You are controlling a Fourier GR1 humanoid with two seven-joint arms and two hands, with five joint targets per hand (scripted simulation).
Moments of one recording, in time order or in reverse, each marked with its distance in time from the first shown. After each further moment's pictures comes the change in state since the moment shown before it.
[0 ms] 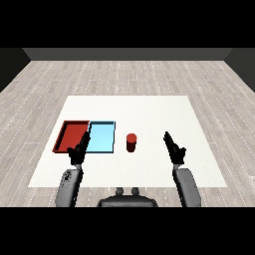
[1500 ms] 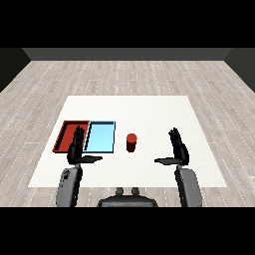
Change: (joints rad) left arm -0.019 -0.037 0.059 -0.034 0.006 -0.032 -0.427; right arm 0.002 0.041 -0.109 -0.022 -0.060 0.124 -0.349
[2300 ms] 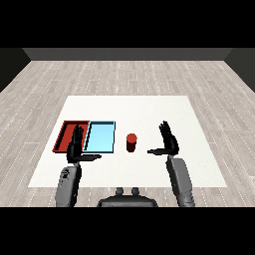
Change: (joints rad) left arm -0.022 0.008 0.022 0.026 0.016 -0.002 0.009; right arm -0.194 0.055 -0.004 0.197 -0.043 -0.010 0.065
